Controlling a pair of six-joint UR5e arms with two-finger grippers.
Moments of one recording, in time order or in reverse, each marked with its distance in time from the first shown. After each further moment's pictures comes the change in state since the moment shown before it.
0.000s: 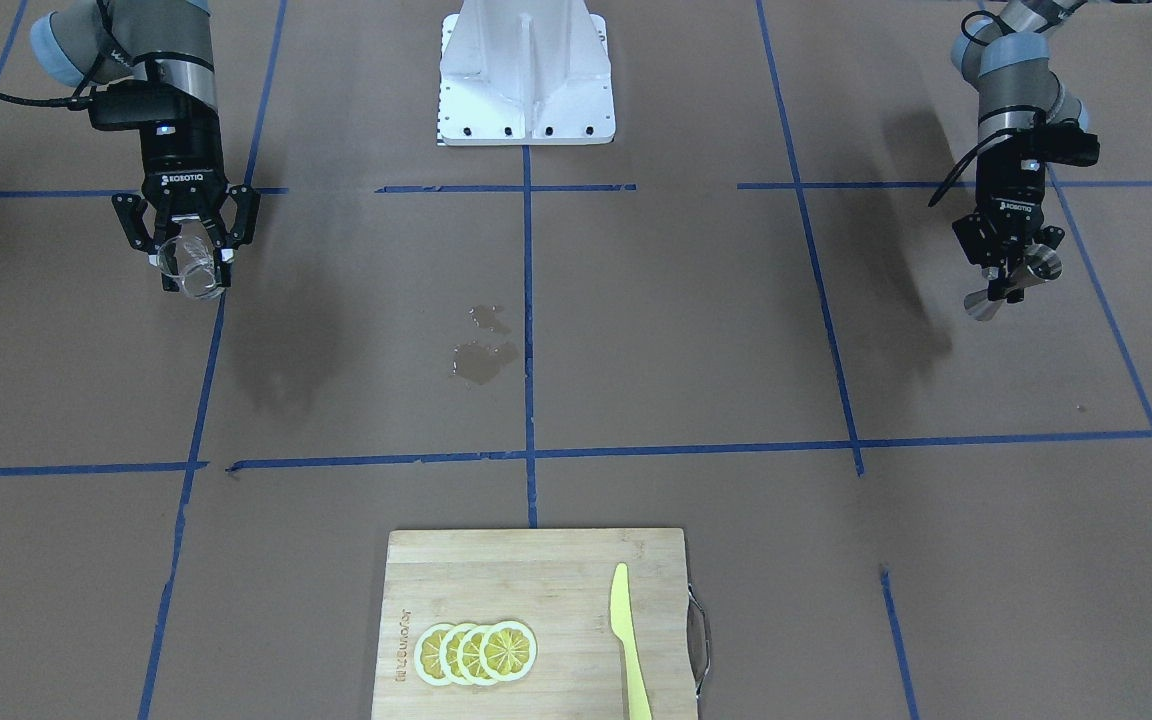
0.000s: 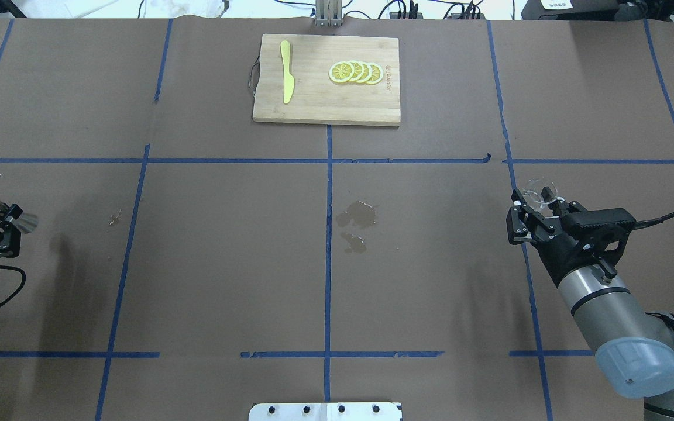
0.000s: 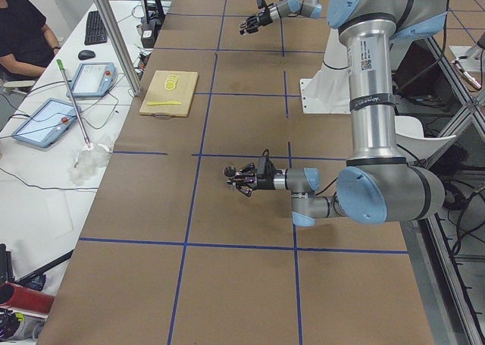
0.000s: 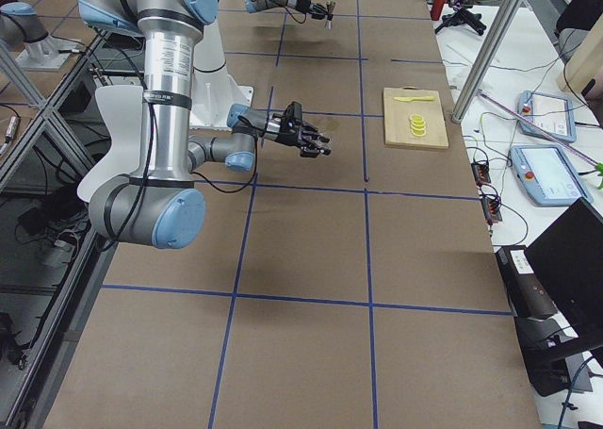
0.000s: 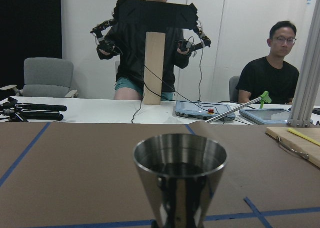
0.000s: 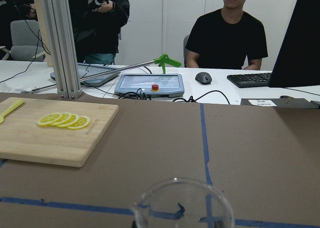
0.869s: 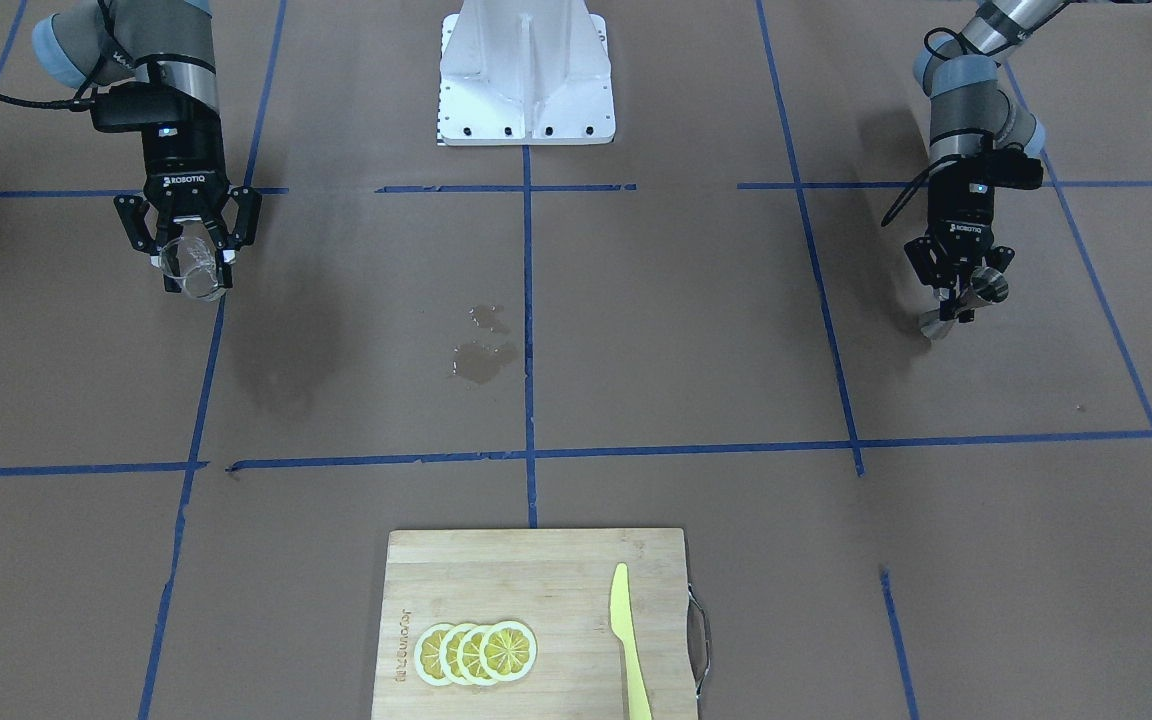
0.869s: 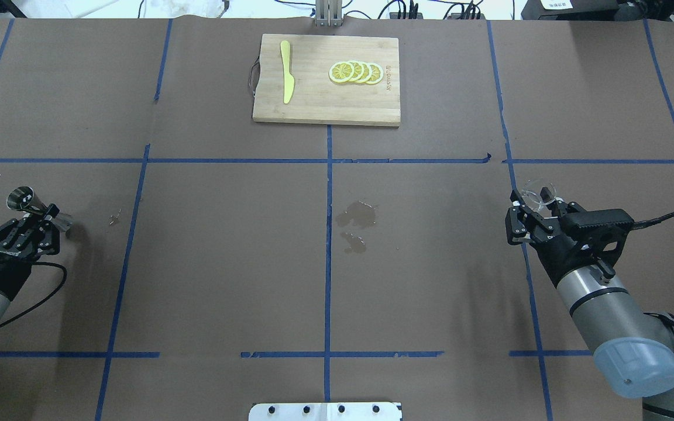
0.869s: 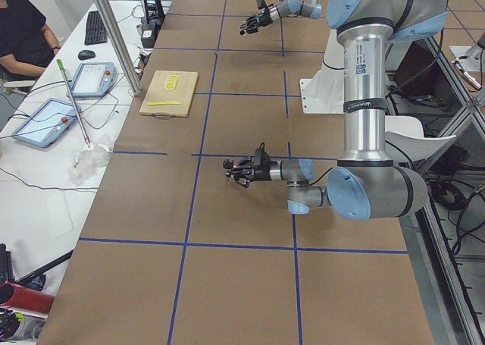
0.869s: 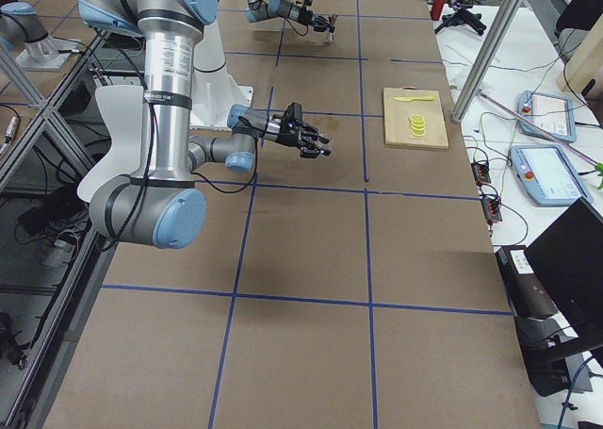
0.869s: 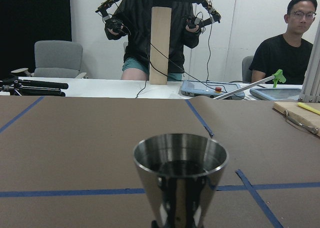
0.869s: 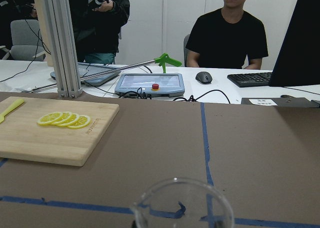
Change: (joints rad) left arm 0.010 -0.093 0.017 0.101 0.011 -0.011; right arm -0.001 0.003 -0.003 0.000 0.000 0.001
